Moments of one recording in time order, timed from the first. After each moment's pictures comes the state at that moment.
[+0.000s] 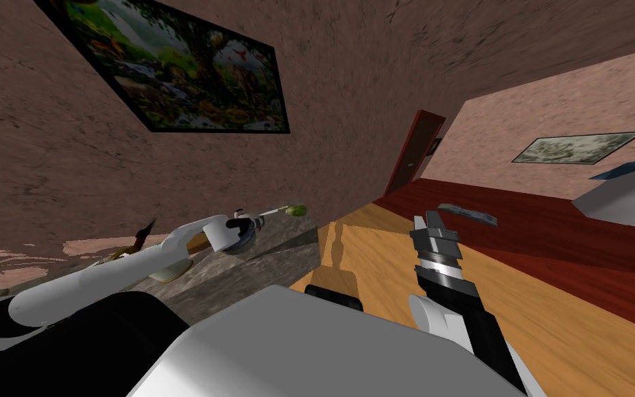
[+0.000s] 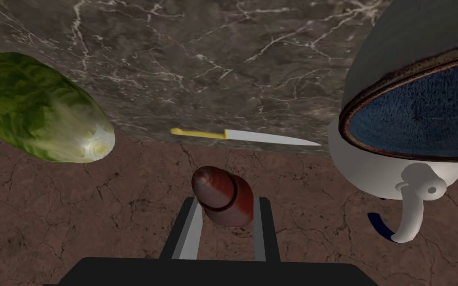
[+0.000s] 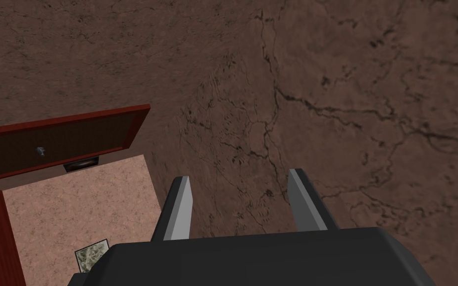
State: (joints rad) left arm 0.50 1.37 0.18 -2.14 0.48 0.91 -0.20; right arm 0.48 -0.03 -0.03 -2.25 -0.06 -0.38 0.10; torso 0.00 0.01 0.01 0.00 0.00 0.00
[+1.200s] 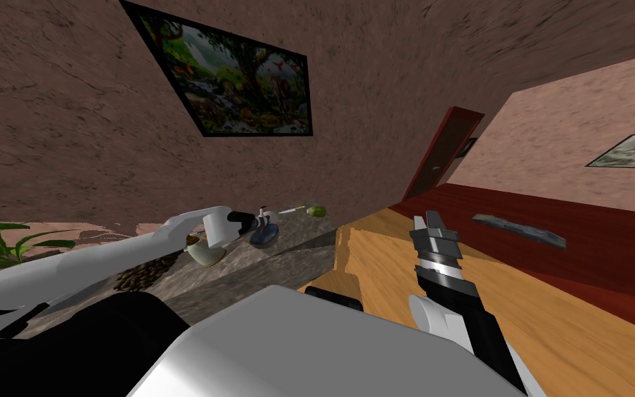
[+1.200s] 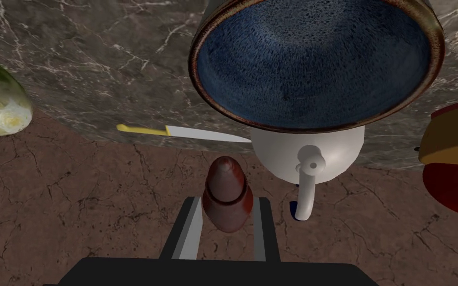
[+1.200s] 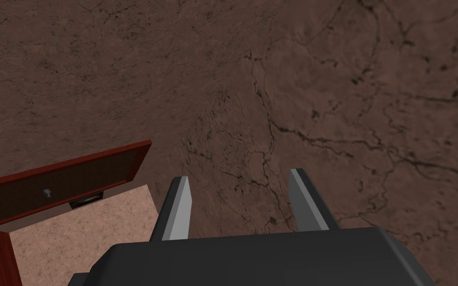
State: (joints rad) left arm 0.52 1.52 0.27 -2.32 0.68 1.06 -0.15; right arm 0.48 -0.03 -0.03 -2.25 -0.06 -0.38 0.10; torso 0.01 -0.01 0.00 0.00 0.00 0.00
